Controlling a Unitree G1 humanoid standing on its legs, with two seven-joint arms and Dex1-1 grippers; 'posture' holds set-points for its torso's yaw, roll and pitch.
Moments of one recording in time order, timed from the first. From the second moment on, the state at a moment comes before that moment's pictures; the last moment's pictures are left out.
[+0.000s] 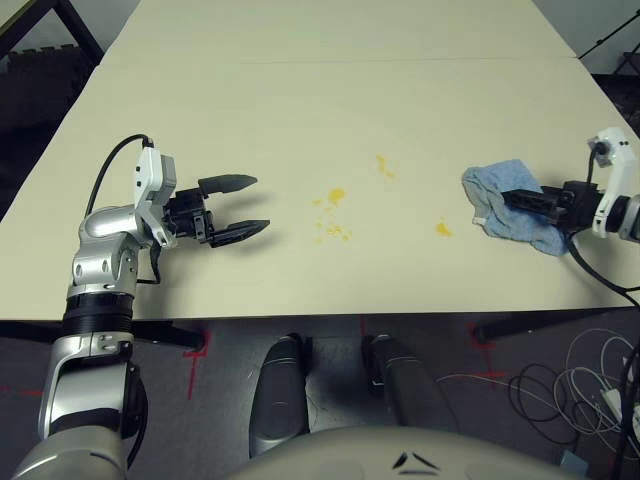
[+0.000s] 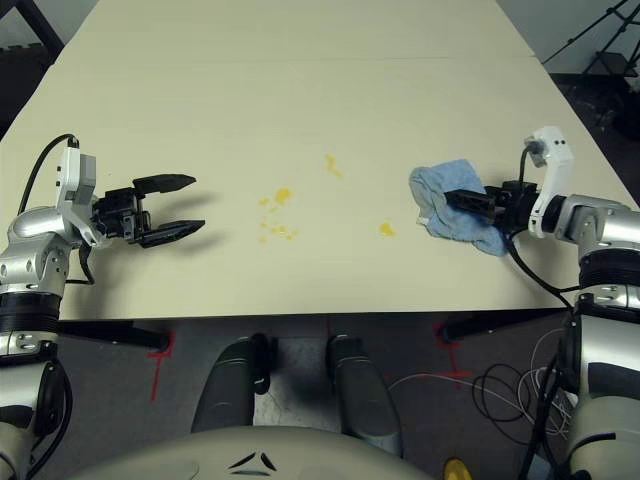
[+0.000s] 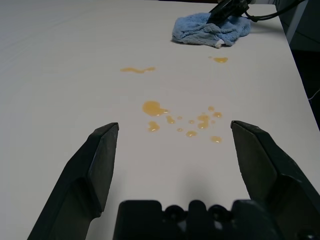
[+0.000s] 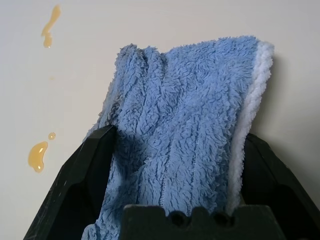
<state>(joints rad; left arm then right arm) -0.46 0.66 0.16 0.37 -0.43 0.03 -1.43 -0.67 -0.77 -0.16 0.79 0.25 0.61 1.11</state>
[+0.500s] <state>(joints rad) -0.46 0.66 0.15 0.40 -0.43 0.02 -1.42 -0.62 -0.77 -0.15 0.69 0.25 0.63 1.10</state>
